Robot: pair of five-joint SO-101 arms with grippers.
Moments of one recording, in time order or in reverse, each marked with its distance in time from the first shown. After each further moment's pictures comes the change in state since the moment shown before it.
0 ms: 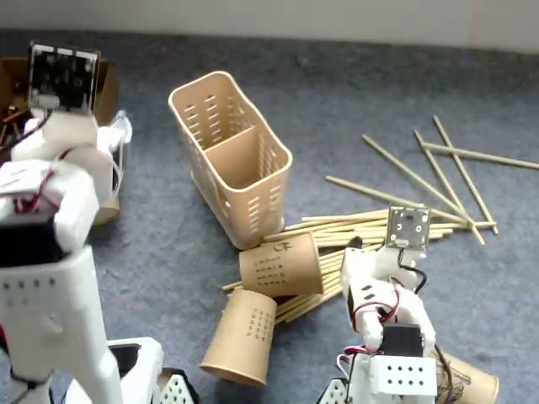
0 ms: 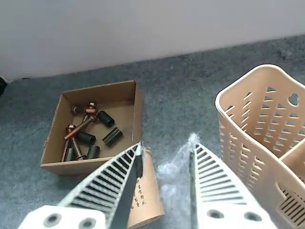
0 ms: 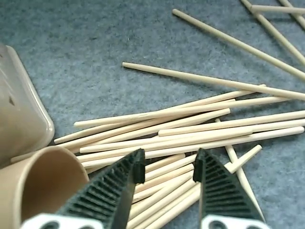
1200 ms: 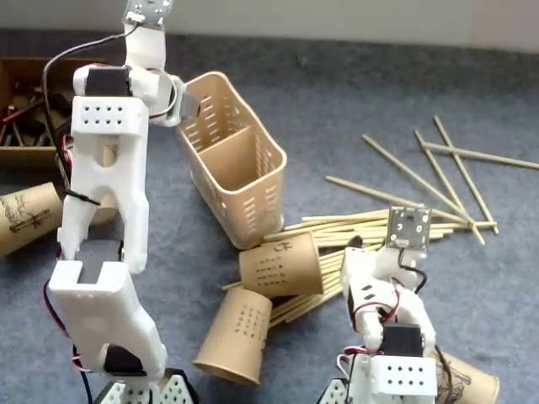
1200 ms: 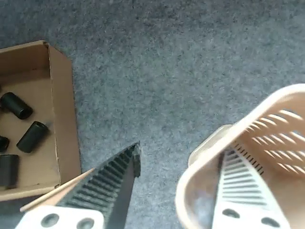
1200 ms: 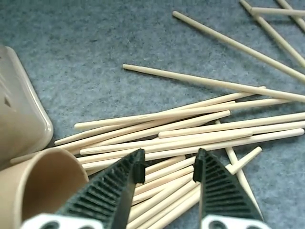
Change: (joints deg) left arm 6.1 57.9 -40.6 6.2 2.0; right arm 0.0 0.0 0.2 -0.5 0.0
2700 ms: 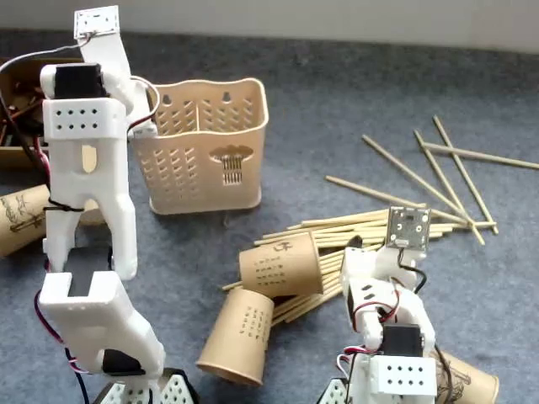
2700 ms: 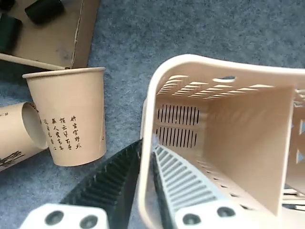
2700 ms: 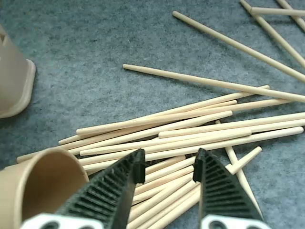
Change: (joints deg) left arm -4.0 -5.2 -3.3 21.3 23.1; right arm -0.1 0.0 0.0 0.0 0.0
